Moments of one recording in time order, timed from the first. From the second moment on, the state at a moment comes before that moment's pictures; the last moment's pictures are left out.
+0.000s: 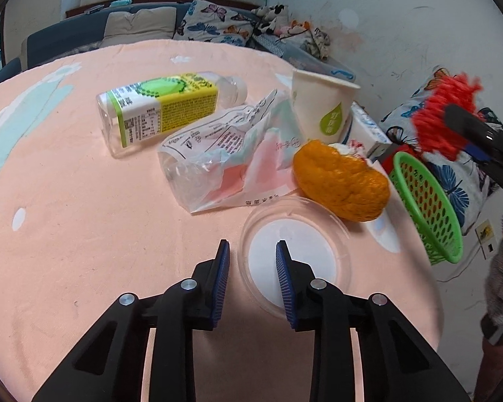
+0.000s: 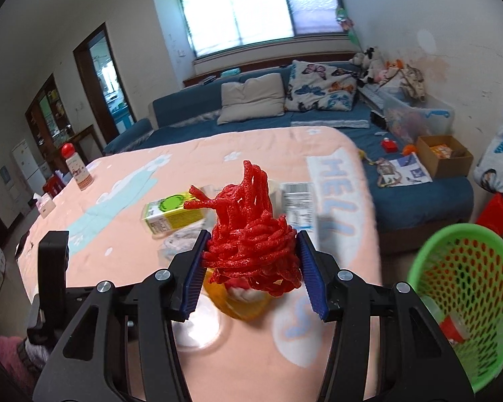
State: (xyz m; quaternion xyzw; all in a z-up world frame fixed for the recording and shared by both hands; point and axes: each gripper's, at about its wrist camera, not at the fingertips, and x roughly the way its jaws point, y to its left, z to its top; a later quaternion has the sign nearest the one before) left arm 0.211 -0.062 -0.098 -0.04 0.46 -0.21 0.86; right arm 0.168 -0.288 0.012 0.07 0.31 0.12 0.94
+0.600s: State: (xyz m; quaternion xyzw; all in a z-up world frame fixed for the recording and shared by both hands) left arm 0.215 -0.067 -0.103 -0.04 0.47 -0.18 0.86; right arm 0.123 -0.364 -0.012 0.11 0.33 0.04 0.94
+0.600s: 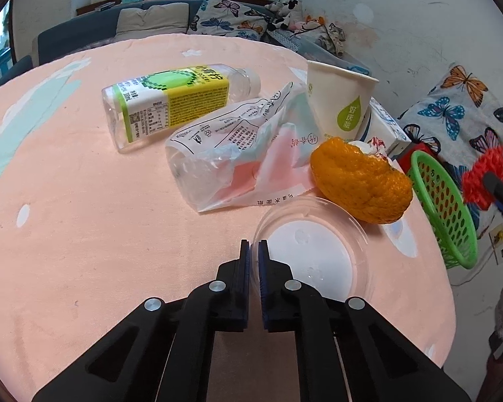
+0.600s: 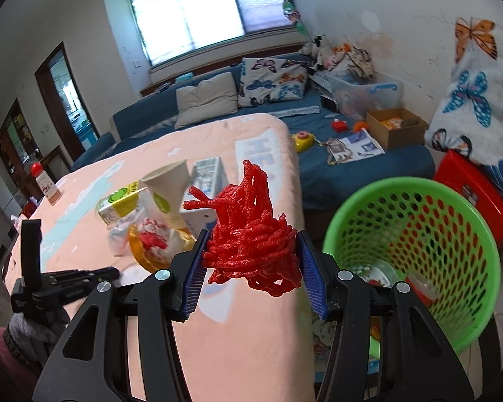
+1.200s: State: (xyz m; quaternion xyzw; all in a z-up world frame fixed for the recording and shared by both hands) left arm 0.177 -0.050 -0.055 -0.03 0.43 -0.18 0.88; right arm 0.097 -0.398 -0.026 0.13 0.33 0.00 0.93
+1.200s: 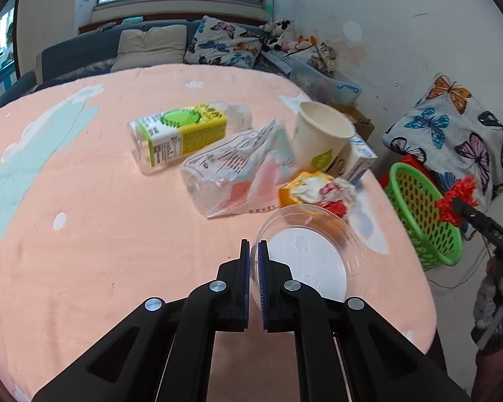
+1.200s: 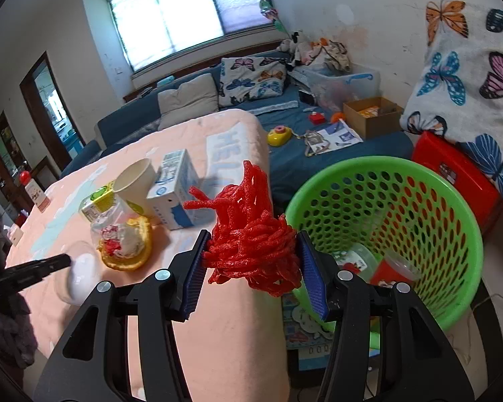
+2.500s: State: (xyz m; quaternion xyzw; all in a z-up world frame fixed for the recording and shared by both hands) left arm 0.193 -0.267 0.009 0.06 0.39 -0.33 0.86; right arm 0.060 -0.509 -0.068 0.16 0.36 -0.11 0.91
